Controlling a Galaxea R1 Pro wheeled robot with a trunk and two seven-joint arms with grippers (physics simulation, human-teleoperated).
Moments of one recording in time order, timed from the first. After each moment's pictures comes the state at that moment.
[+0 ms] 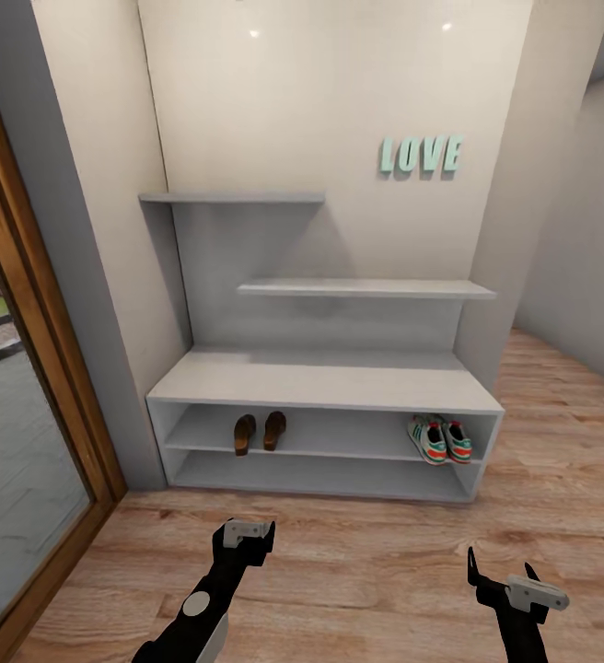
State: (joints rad) left arm -0.38 -0.12 -0.20 -0.64 0.11 -0.23 0.01; right arm -0.48 -0.18 0.58 -0.03 -0.81 -1.00 -0.07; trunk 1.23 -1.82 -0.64
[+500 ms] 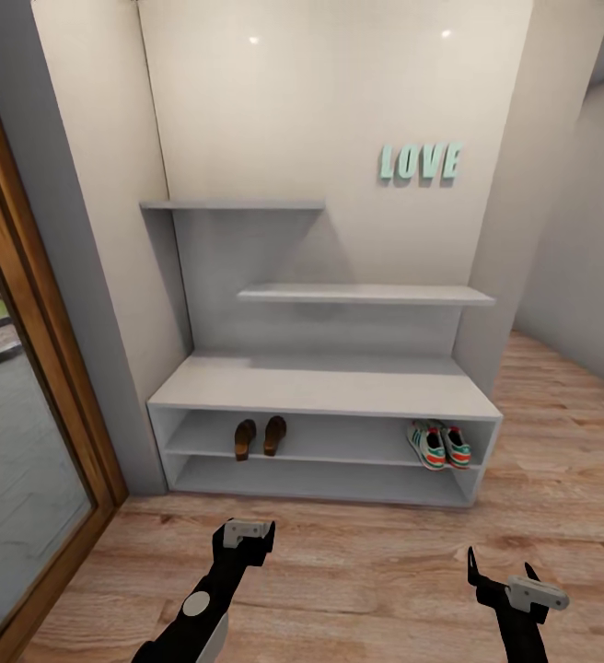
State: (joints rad) left arm -0.38 -0.12 -0.20 -0.64 0.11 -0.23 0.01; right arm -0.48 -0.18 0.58 -0.03 -0.81 -1.00 -0.07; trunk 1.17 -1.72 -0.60
